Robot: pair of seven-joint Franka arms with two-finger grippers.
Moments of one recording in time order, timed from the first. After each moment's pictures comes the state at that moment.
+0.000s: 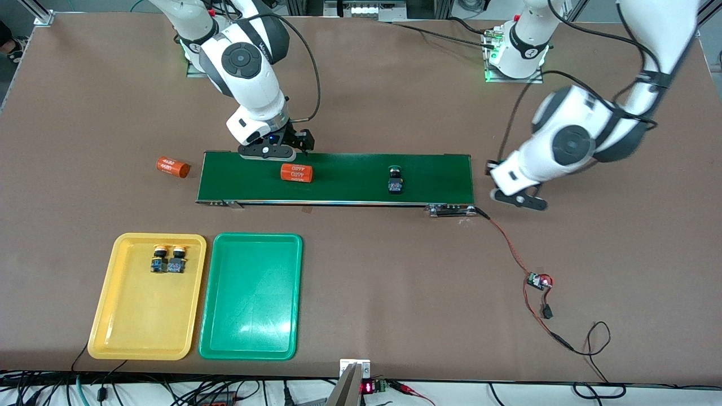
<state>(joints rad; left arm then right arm) 0.60 0.37 -0.98 -2.07 0.27 2.03 -0.34 0.00 0.16 0.64 -2.16 -0.14 2.33 0.81</state>
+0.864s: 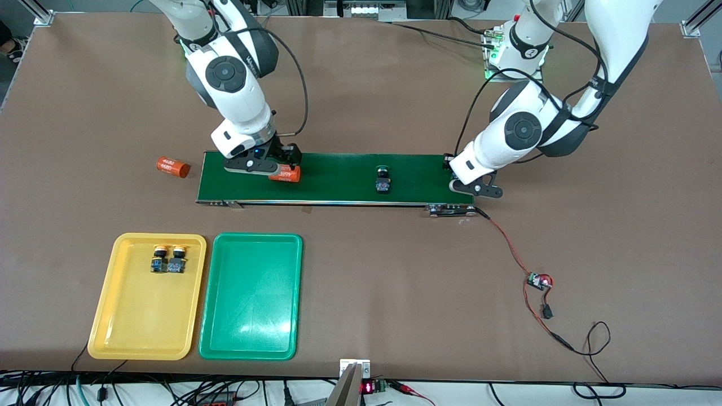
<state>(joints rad) 0.45 0.42 -0.92 -2.14 0.19 2.25 -0.45 -0.03 0.21 0.59 -2.12 -0.21 2.34 0.81</state>
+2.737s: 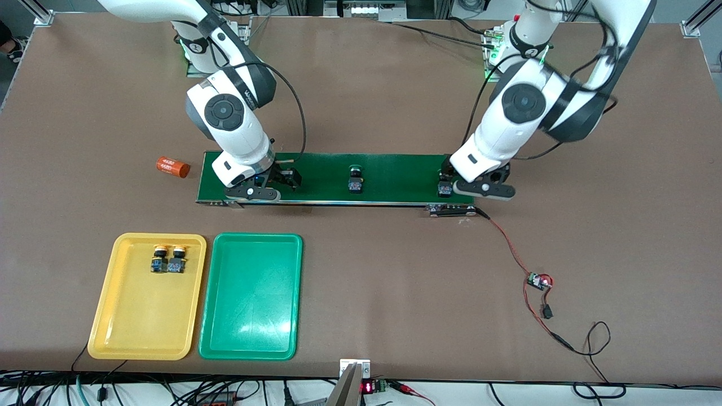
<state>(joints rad) 0.30 0.22 -0.78 -1.98 0.21 2.12 -0.46 -0.02 0.38 0.57 -1.99 -0.28 2.33 0.80</state>
